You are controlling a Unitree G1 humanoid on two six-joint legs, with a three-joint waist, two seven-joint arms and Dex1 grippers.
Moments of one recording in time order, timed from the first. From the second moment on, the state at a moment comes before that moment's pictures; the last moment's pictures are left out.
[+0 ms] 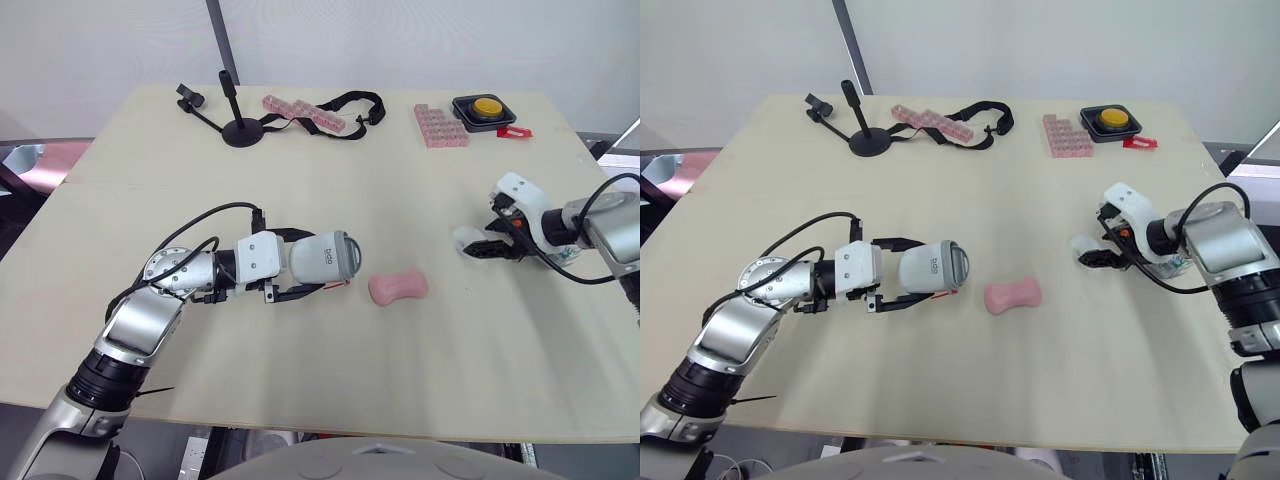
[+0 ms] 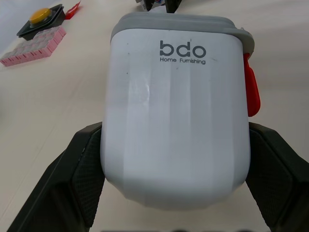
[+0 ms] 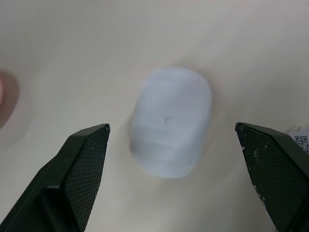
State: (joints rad) left arm -0.23 0.61 -0.19 -0.29 -0.20 0.08 -1.00; right arm -0.63 -0.93 0.24 0.18 0.26 0.90 1.04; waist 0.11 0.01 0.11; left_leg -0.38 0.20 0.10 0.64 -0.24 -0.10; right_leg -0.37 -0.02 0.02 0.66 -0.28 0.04
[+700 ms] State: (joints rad) left arm -0.35 0.75 -0.22 -0.29 -0.32 0.44 -1.17; right arm 0.13 -0.71 -0.34 -0.06 0.54 0.10 1.36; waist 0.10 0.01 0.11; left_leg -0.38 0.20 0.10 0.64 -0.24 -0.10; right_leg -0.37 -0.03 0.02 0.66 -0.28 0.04
